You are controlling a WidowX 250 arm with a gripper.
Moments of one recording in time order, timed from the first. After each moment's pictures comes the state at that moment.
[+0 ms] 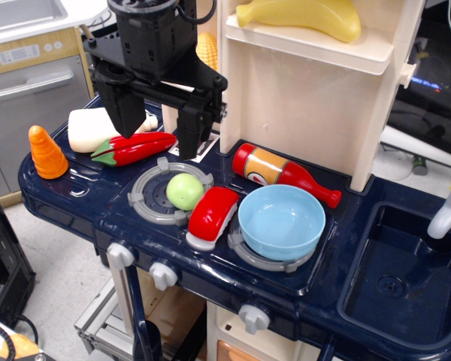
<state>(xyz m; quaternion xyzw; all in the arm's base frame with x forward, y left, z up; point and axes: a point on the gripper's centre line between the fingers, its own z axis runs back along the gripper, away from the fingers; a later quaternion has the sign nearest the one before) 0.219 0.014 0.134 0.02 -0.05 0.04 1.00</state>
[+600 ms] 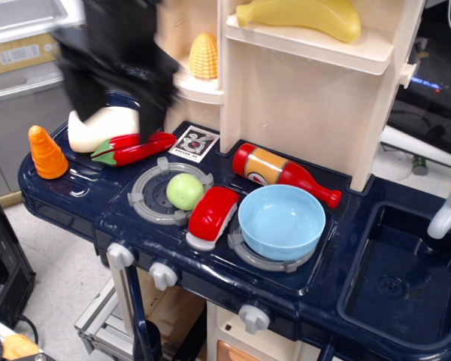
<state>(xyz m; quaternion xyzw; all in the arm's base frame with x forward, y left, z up) 0.211 0.066 0.147 0.04 -0.02 0.01 1.00</state>
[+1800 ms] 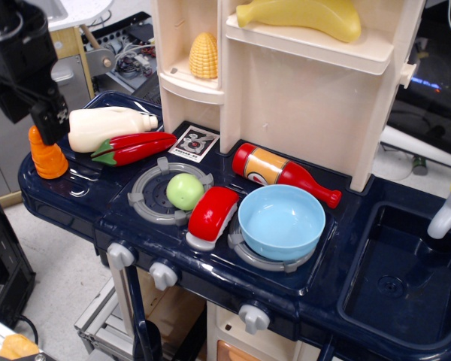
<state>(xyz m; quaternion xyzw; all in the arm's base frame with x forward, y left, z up) 0.233 0.177 0.071 0.05 -0.07 -0.05 1.00</state>
